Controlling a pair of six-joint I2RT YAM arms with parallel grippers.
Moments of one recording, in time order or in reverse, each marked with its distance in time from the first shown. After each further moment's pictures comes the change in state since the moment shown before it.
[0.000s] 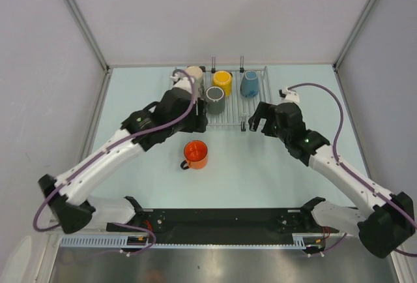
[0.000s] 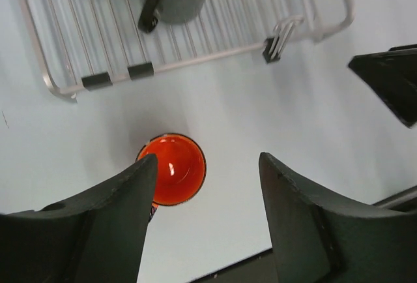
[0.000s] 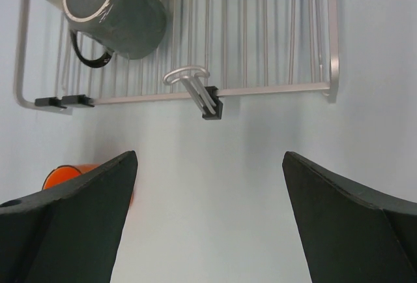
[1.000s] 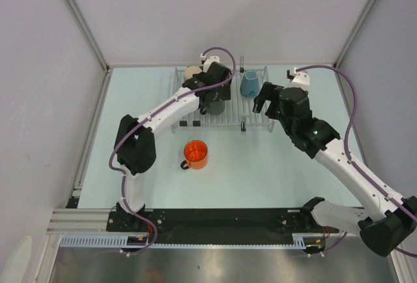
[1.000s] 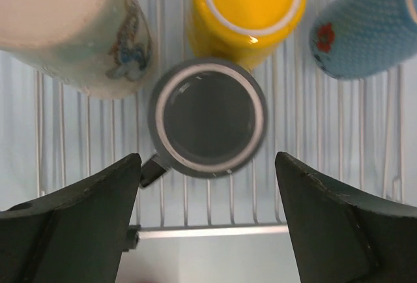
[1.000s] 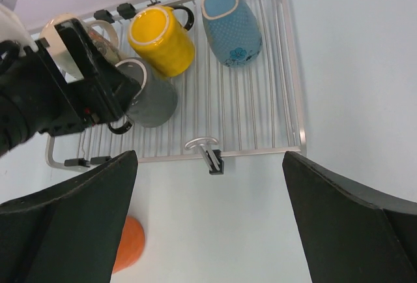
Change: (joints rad) left arm 0.126 0.671 0.391 0.216 -0.158 -0.038; right arm 0.051 0.066 0.303 -0.108 0.219 -0.086
